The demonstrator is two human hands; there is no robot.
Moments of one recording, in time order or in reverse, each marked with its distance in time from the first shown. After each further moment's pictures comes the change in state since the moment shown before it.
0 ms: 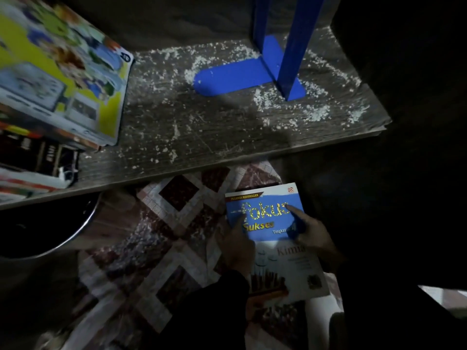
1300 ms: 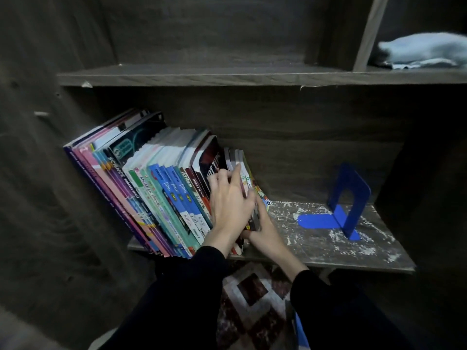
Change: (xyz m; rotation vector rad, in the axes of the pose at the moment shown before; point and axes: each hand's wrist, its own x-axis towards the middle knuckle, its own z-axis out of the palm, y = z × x) left_hand -0.149 0.113 -0.387 0.124 1.002 0.513; right_hand -0.094 -0.399 0.012 0.321 -0.034 -0.690
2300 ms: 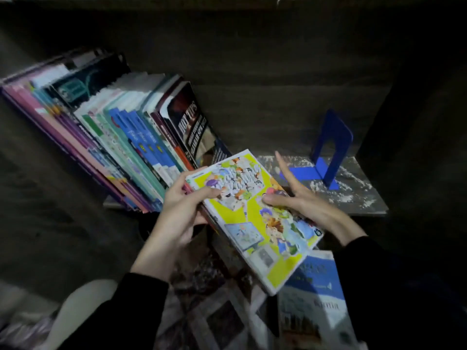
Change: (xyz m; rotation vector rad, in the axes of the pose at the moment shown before) left_hand -0.081 -0.026 -0.026 -1.178 -0.272 -0.682; right_hand -0.067 0.001 -0.103 0.070 -0.247 0.103
